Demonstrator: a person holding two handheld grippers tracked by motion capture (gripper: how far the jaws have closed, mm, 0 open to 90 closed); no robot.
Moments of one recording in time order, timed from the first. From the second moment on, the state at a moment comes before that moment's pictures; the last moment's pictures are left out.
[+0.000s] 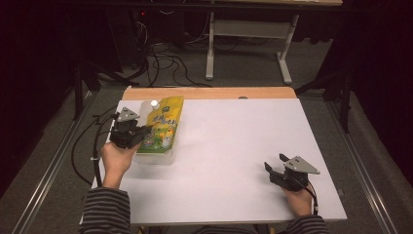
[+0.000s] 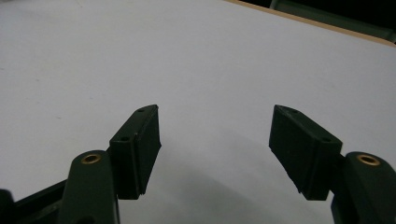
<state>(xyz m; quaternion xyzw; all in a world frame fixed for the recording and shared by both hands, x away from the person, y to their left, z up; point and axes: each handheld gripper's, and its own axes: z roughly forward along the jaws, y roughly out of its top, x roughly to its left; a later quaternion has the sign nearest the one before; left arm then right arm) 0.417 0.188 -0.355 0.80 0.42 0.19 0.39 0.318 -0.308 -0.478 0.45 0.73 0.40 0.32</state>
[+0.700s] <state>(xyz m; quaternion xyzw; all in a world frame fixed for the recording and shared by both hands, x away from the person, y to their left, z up) 0.399 0.195 -0.377 0.76 0.42 0.23 0.44 0.319 -0.307 -0.478 0.45 0.73 0.39 0.32</state>
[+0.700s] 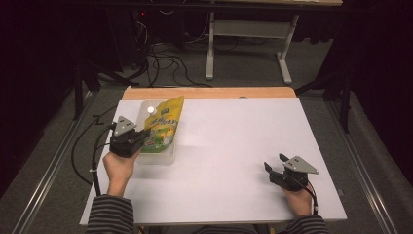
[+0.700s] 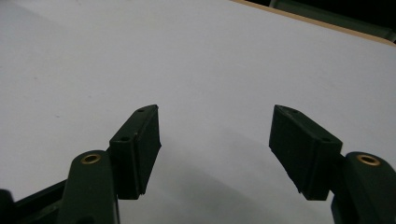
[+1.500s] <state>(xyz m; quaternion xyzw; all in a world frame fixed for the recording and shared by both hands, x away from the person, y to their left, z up) 0.379 0.213 -0.410 0.77 0.44 0.21 0.42 0.321 -0.309 -0.478 0.47 0.73 0.39 0.32</state>
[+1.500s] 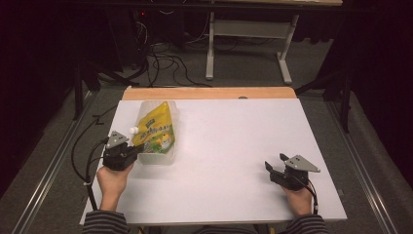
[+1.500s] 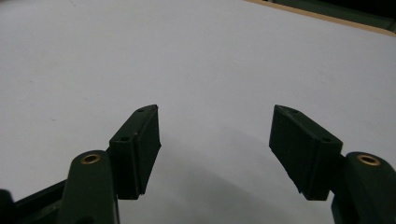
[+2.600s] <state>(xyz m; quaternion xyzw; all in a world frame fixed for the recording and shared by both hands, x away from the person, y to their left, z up) 0.353 0.225 -0.405 0.73 0.48 0.24 0.44 0.321 -0.310 -0.478 0.47 0.73 0.39 0.32</state>
